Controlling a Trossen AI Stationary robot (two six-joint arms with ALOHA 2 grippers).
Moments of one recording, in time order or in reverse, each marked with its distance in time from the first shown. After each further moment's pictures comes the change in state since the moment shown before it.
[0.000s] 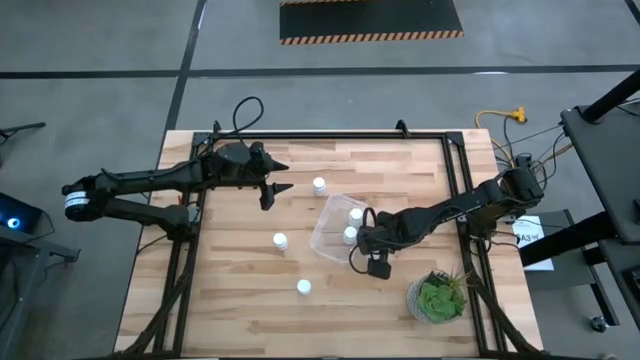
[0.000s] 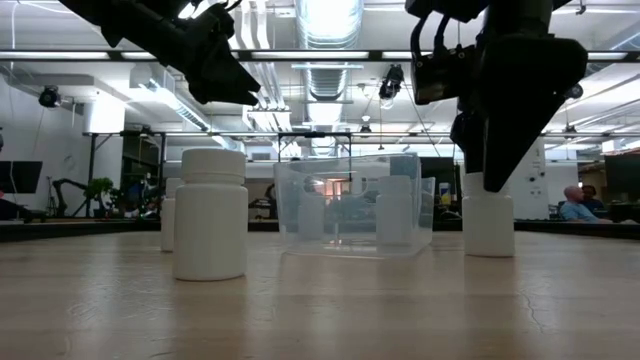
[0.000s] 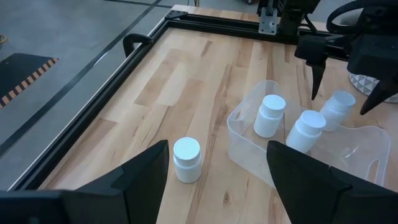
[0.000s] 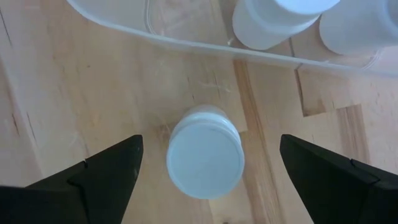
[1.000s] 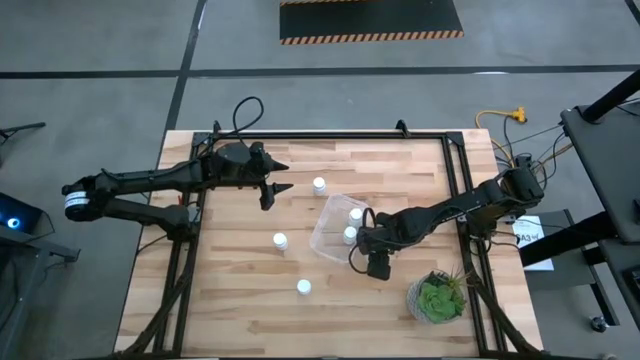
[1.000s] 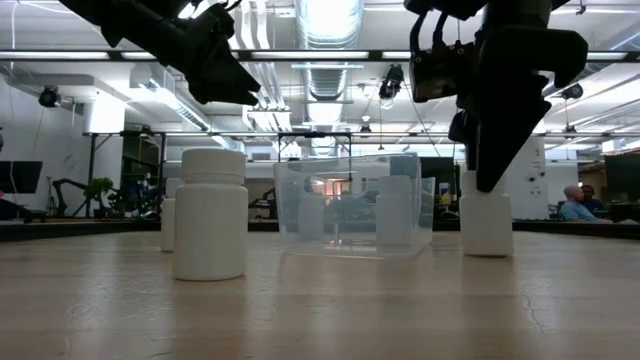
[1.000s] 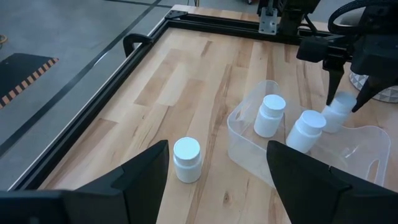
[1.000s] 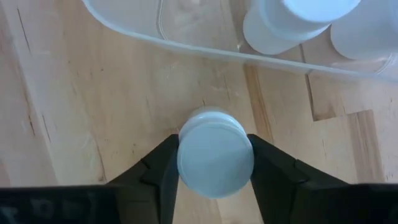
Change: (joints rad) left arm 0.000 0.000 0.000 0.000 0.000 0.000; right arm -0.001 0.000 0.000 0.019 -0.028 -0.002
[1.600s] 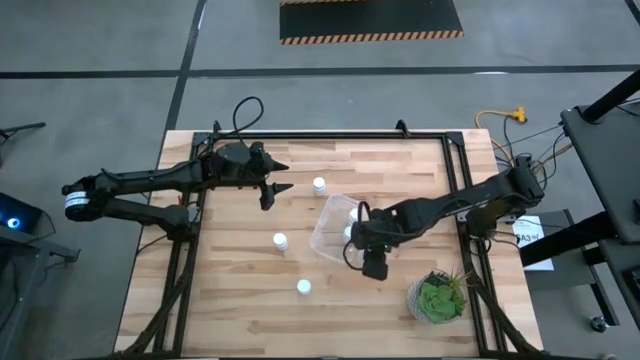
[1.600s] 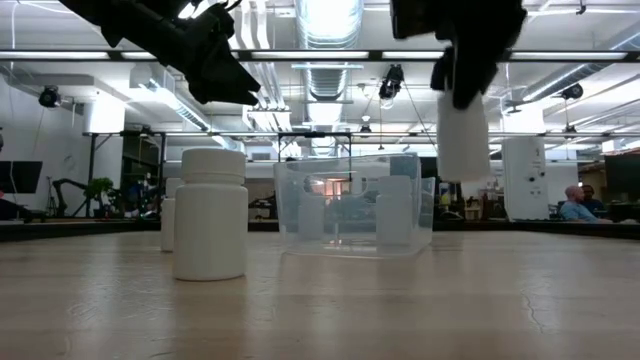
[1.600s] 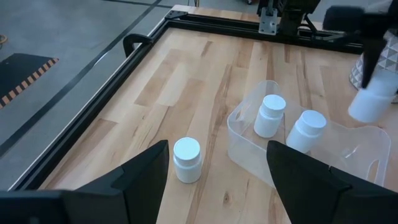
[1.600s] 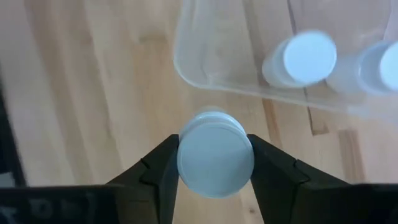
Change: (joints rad) left arm 0.000 0.000 0.000 0.001 0.000 0.000; right arm 0.001 -0.003 0.260 -0.207 -0.052 -0.007
